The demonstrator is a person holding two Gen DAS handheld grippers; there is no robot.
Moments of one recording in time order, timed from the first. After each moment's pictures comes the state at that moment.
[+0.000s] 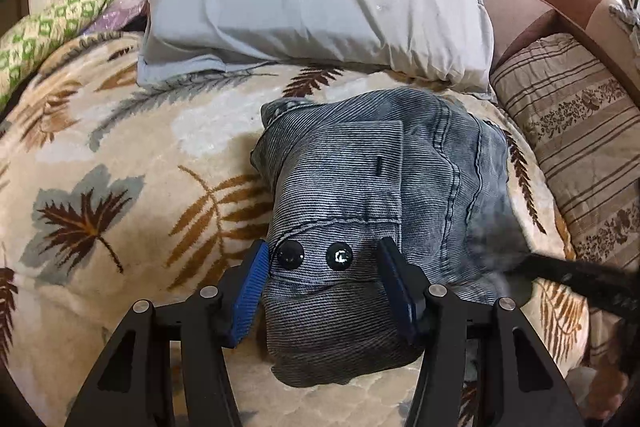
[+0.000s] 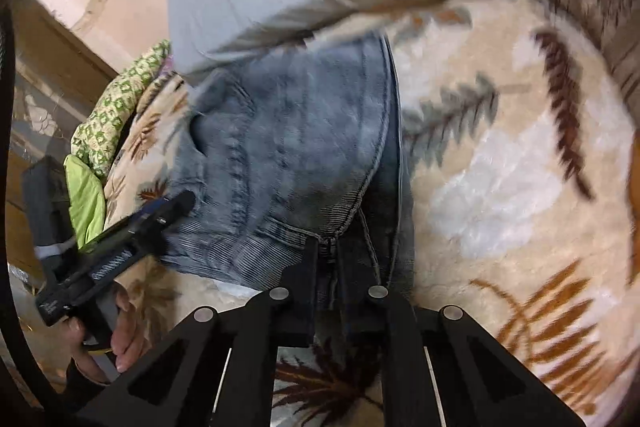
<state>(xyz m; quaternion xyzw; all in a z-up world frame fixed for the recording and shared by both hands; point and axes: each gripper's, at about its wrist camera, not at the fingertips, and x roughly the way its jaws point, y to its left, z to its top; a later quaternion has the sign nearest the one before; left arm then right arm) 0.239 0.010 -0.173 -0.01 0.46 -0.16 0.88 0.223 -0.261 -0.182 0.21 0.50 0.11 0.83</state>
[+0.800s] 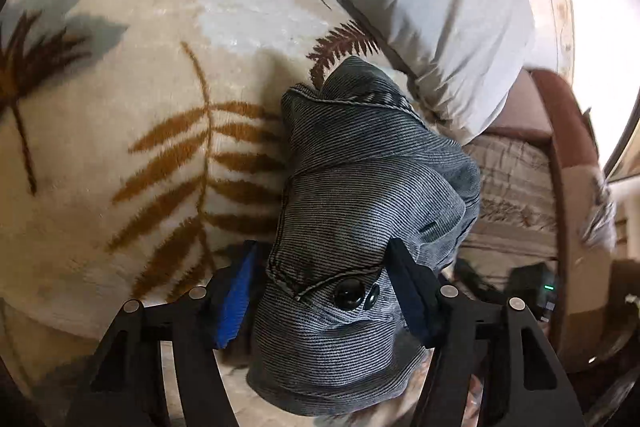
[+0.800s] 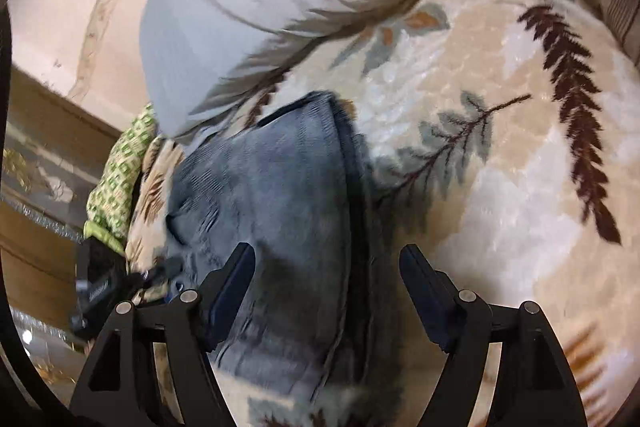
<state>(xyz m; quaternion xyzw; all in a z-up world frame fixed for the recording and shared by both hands) 0.302 0.075 -0.237 -0.35 0.57 -0.22 0.72 0.273 -0.307 -0.225 0.33 0.48 0.11 0.80</state>
